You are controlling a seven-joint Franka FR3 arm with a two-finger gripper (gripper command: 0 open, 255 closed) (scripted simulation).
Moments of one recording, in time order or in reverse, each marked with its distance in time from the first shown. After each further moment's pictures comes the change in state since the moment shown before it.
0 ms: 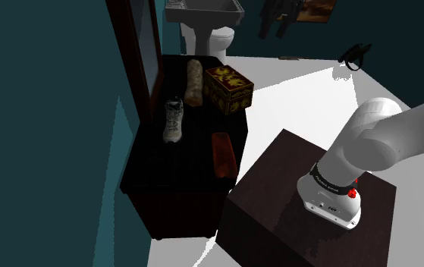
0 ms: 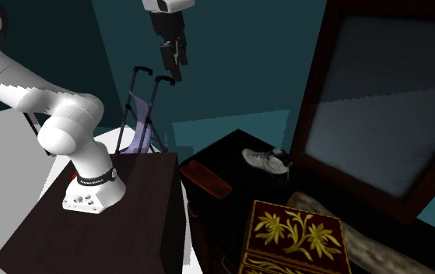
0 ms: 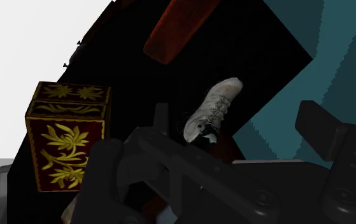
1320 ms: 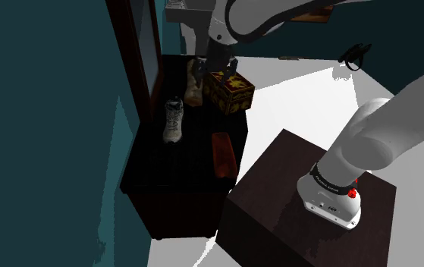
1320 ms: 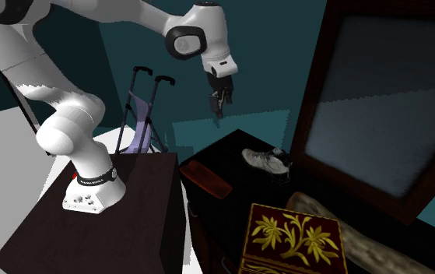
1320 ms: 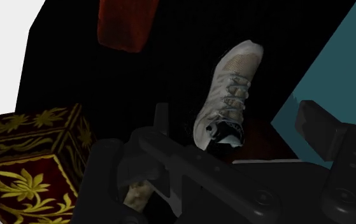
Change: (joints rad) arm -0.050 0.425 0.274 -0.127 0.029 0.598 0.448
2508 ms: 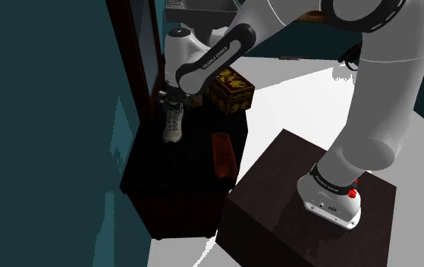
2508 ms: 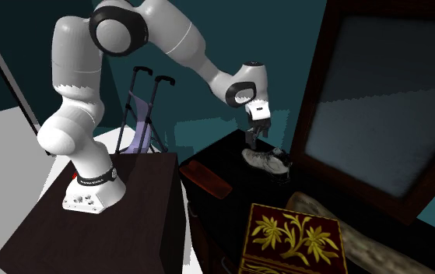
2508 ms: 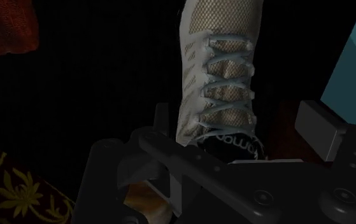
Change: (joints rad) arm 0.035 0.722 0.016 0.379 -0.376 0.309 0.617
